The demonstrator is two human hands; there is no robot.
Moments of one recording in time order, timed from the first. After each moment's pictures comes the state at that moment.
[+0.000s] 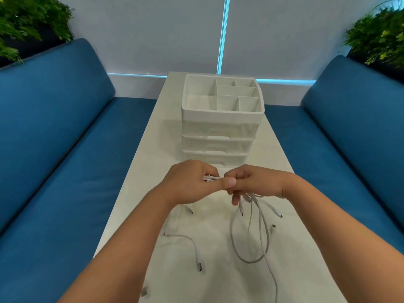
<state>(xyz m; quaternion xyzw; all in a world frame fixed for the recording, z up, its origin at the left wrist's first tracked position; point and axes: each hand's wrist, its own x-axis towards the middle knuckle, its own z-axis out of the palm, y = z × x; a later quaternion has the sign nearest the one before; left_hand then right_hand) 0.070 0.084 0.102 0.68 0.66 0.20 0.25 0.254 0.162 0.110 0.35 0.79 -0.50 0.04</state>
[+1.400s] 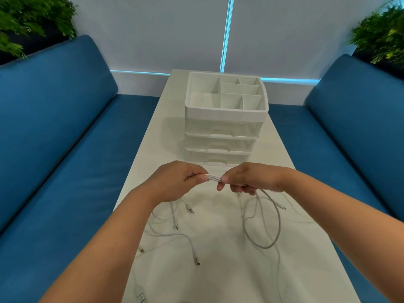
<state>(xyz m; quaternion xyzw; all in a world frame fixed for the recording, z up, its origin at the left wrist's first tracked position) 0.030 0.083 0.081 0.70 0.65 0.18 0.25 0.247 0.180 0.099 0.37 0.76 -0.53 0.08</state>
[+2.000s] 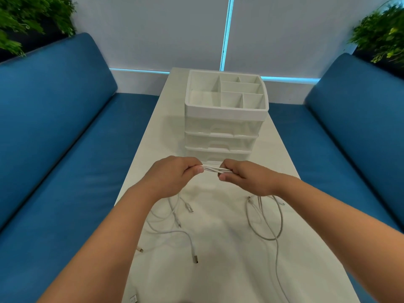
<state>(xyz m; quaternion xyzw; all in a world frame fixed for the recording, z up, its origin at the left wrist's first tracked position) 0.028 0.085 0.084 0.69 0.68 0.18 0.17 0.245 0.174 0.089 0.32 0.90 -0.29 0.00</state>
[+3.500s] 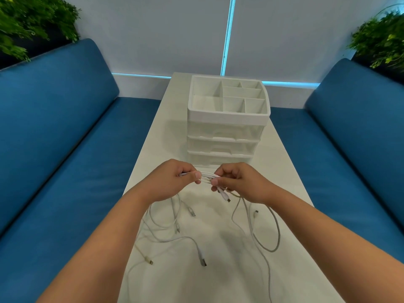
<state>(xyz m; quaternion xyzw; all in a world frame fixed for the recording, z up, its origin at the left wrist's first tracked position) 0.017 0.077 0.085 0.63 0.64 0.29 0.34 0.225 0.153 0.082 0.34 0.78 -0.51 -0.15</state>
